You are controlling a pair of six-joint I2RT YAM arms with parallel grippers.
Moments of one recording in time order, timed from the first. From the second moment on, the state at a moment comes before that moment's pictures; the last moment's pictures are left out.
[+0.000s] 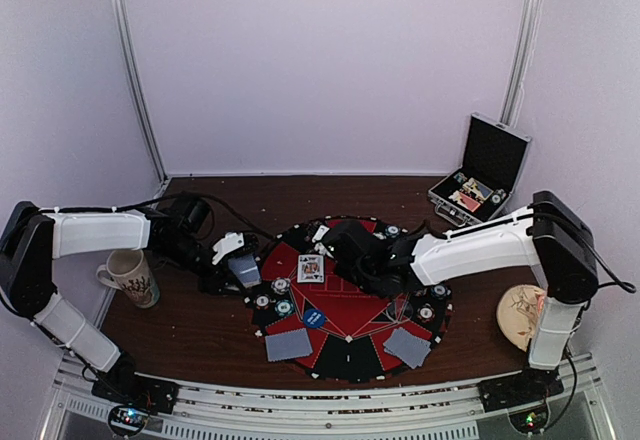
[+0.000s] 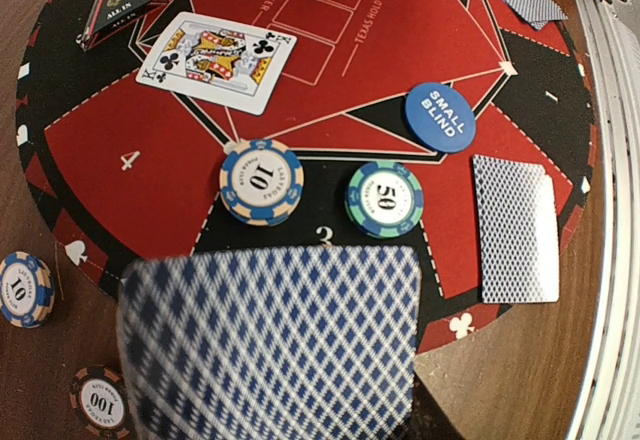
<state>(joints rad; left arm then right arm) -0.45 1.50 0.86 -0.51 0.58 0.65 1.06 1.85 1.17 -0.06 0.77 -0.33</state>
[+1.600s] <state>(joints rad) -0.45 1.50 0.86 -0.51 0.57 0.65 1.12 2.14 1.19 0.22 0.73 -0.62</state>
